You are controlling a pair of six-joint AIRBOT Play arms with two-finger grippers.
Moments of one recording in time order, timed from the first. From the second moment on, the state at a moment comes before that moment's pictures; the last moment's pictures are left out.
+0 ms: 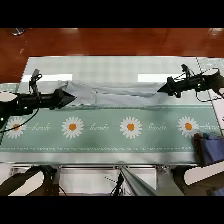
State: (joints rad) left arm 0.12 -1.13 0.69 0.46 -1.00 -1.09; right arm -0.28 -1.76 1.32 -0.73 1.25 1.28
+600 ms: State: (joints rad) left arm -0.39 -1.30 0.93 0.67 -0.75 -1.30; right arm -0.36 -0.98 1.04 -0.94 1.42 1.27
